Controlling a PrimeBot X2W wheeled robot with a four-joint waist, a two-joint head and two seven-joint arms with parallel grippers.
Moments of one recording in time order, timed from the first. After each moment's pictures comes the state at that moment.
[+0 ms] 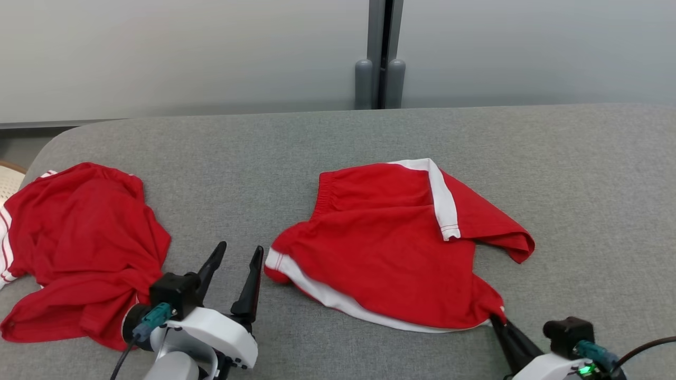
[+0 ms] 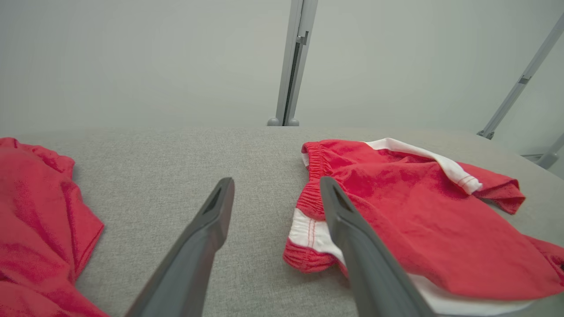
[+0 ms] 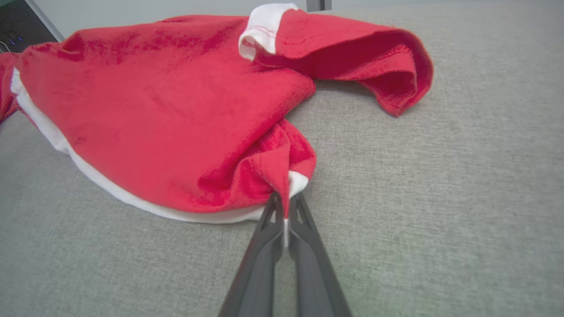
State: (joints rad) left arm -0.23 0.15 -0.36 0.47 -0.43 -0.06 -0.26; right arm -0.09 -0.20 0.37 0.52 0.39 0.13 -0.11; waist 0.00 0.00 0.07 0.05
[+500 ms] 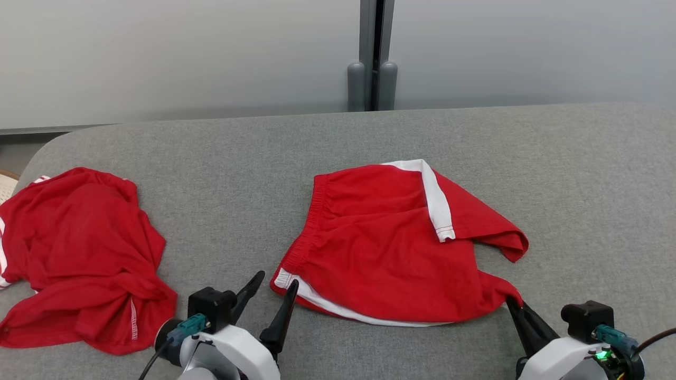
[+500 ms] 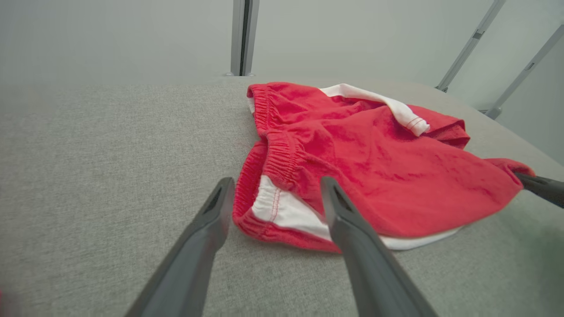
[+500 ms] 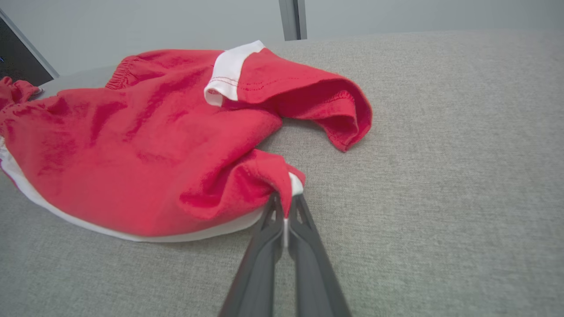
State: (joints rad) left arm -0.23 0.14 -0.48 0.53 -0.48 -0.12 -0.21; right arm -0.12 -0.23 0.32 0.50 0.41 0.13 -0.09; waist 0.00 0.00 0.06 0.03
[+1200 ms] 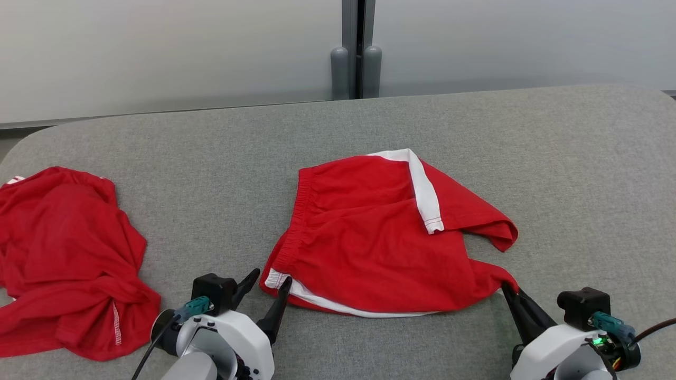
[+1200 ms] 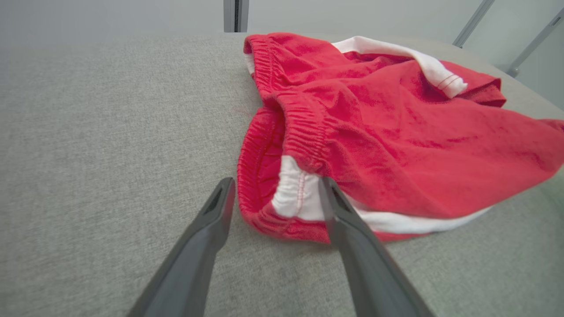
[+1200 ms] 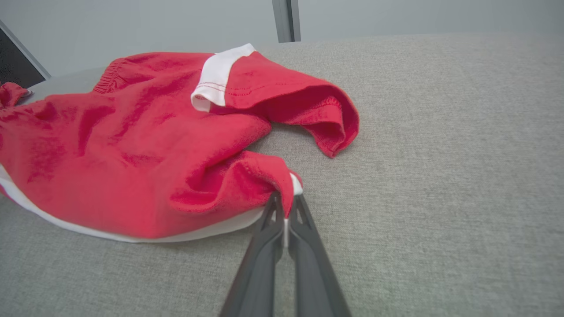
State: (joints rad) left arm -0.33 0.14 -0.54 0.68 -0.51 -0.13 -0.19; right arm -0.15 -0.23 0.33 0.48 0.40 0.13 -0.08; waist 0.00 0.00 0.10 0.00
